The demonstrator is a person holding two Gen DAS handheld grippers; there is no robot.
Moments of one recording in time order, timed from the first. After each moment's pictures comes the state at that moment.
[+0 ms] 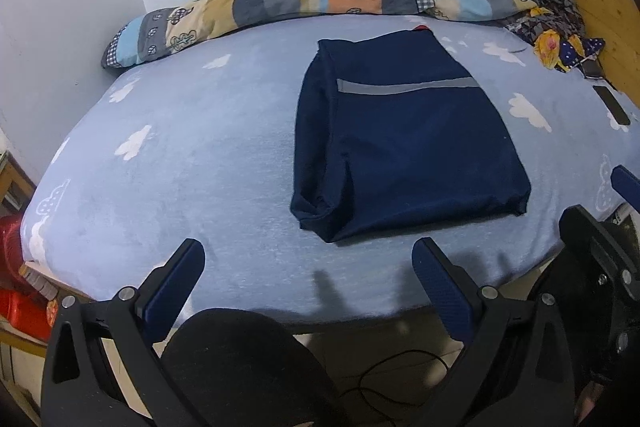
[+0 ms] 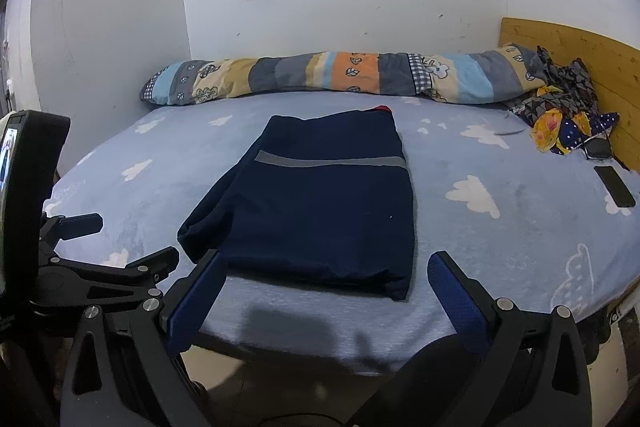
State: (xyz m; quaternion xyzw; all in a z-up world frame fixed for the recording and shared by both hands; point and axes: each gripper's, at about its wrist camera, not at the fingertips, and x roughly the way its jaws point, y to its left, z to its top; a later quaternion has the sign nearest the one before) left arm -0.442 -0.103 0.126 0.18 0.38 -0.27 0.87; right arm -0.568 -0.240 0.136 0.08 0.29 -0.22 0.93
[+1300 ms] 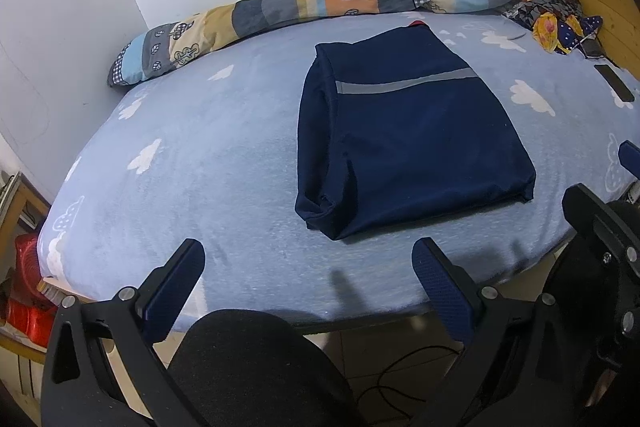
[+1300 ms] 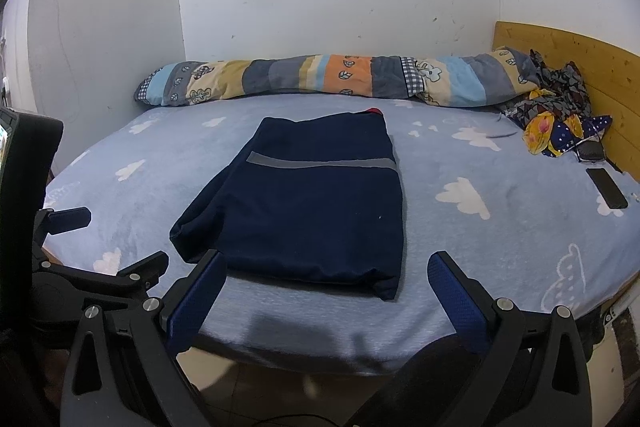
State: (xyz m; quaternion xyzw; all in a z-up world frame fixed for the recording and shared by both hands) left arm -0.451 -0.105 0.128 0.22 0.35 -0.26 0.87; right arm -0.574 -0.240 0.141 0.07 0.29 -0.23 0.92
